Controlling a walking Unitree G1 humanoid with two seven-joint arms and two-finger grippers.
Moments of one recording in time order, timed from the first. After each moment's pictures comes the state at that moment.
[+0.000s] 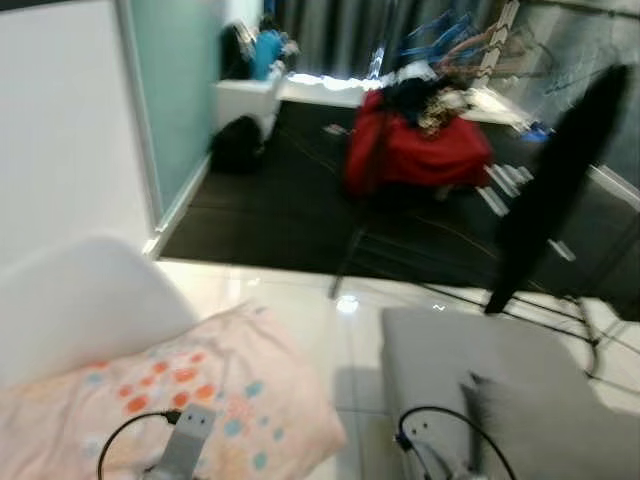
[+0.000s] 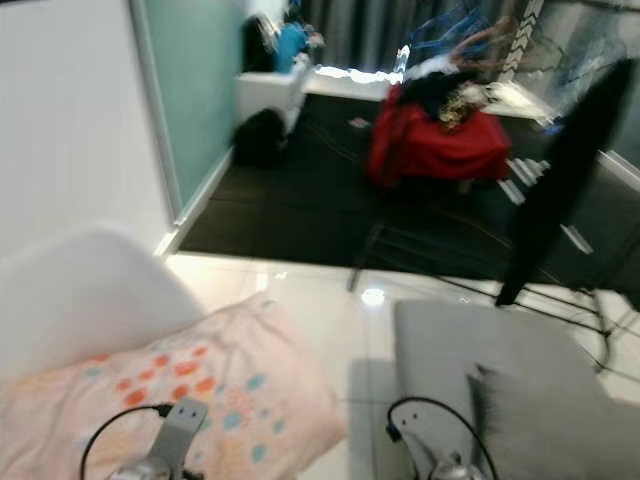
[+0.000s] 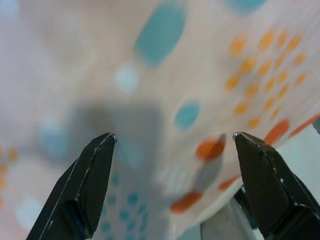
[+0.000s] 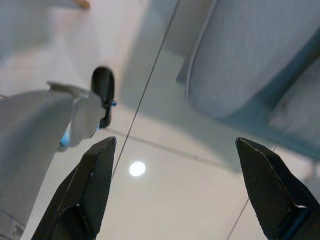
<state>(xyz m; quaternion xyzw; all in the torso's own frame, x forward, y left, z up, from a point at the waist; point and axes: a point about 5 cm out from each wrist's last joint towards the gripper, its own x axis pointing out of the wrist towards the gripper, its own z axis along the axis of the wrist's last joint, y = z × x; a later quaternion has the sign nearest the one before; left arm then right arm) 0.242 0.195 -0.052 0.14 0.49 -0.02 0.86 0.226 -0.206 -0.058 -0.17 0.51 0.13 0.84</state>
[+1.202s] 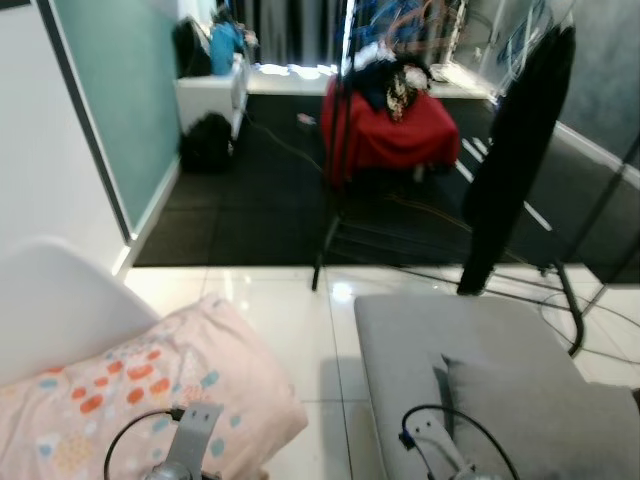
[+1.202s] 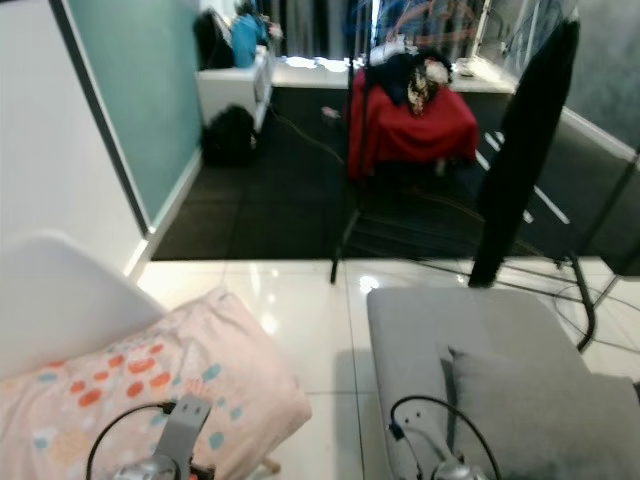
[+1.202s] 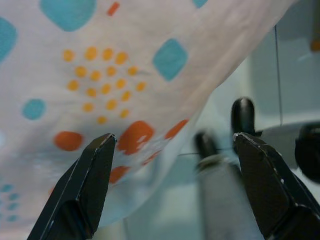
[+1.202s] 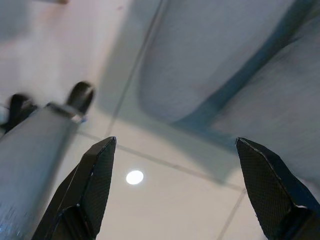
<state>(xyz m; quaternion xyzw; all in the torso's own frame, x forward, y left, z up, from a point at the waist) 0.238 0.186 -0.055 0.10 0.48 -0.04 0.87 0.228 -0.212 -0.056 -0.17 0.50 0.11 0.84</state>
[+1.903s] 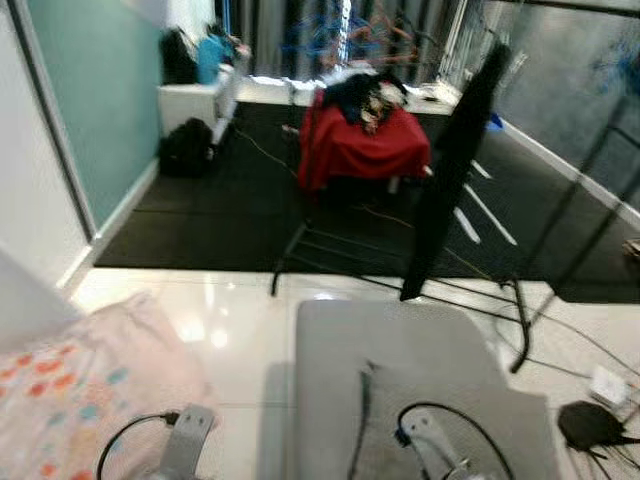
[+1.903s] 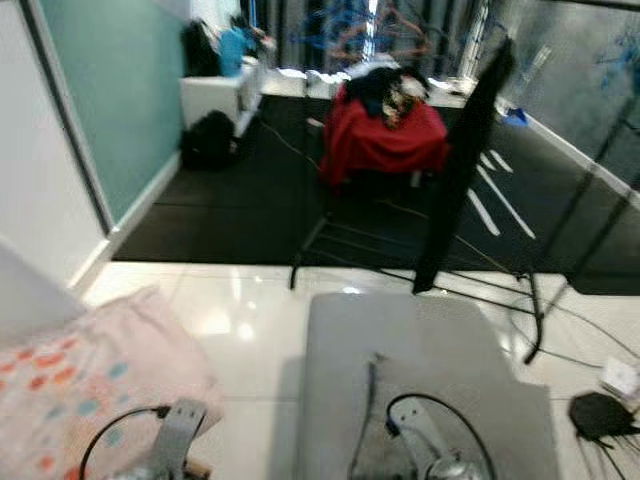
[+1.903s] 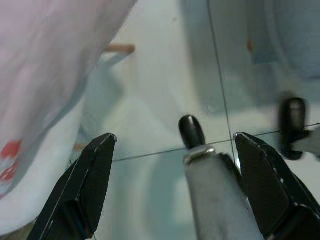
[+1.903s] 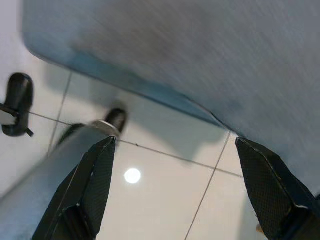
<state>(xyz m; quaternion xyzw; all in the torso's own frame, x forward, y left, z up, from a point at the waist) 0.234 0.194 -0.057 0.10 0.49 -0.03 0.87 0.227 -0.202 -0.058 -0.16 0.50 0.12 0.84</state>
